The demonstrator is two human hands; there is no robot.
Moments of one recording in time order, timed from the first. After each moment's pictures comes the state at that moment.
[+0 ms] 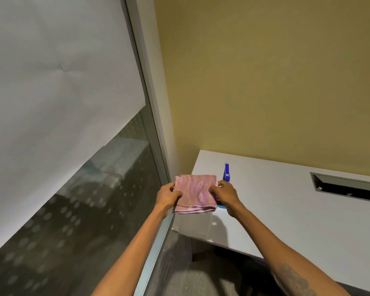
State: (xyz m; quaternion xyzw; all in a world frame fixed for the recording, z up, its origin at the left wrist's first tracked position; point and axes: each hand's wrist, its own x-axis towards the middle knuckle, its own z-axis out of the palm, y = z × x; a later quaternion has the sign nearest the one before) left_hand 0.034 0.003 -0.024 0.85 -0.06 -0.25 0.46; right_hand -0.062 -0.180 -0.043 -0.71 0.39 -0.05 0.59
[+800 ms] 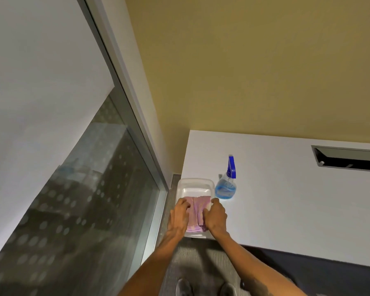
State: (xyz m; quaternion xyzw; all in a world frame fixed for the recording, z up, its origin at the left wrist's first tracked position) left_hand 0.080 -0.037 -0.192 0.91 -0.22 -0.25 0.23; right_hand -0.001 -0.137 -0.178 -0.71 0.51 0.00 0.48
